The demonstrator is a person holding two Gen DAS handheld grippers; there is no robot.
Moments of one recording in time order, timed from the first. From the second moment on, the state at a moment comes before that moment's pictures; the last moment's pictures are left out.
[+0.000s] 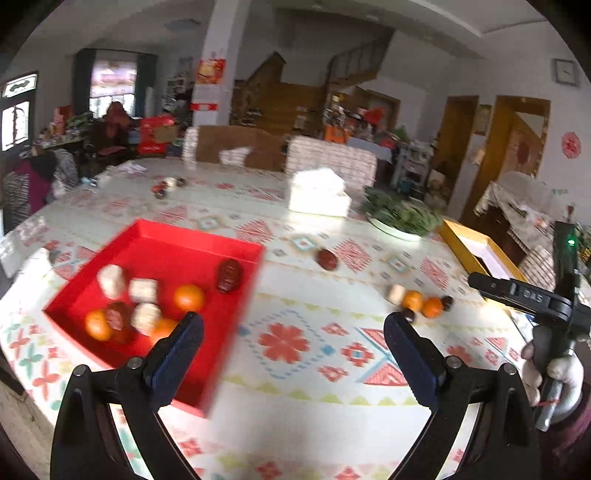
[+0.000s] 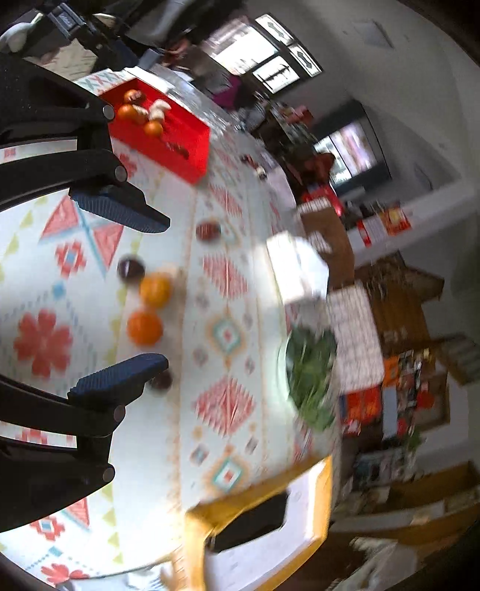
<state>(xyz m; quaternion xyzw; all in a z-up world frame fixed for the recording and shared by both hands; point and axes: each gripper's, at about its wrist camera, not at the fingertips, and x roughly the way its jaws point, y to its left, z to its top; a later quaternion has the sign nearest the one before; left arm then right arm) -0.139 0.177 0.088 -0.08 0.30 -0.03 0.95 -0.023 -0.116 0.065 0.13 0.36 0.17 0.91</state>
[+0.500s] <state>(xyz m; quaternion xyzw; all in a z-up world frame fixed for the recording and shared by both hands) -0.120 0.141 0.068 -0.09 0.34 -0.08 0.93 0.015 -0.104 0.018 0.07 0.41 0.19 0.89</state>
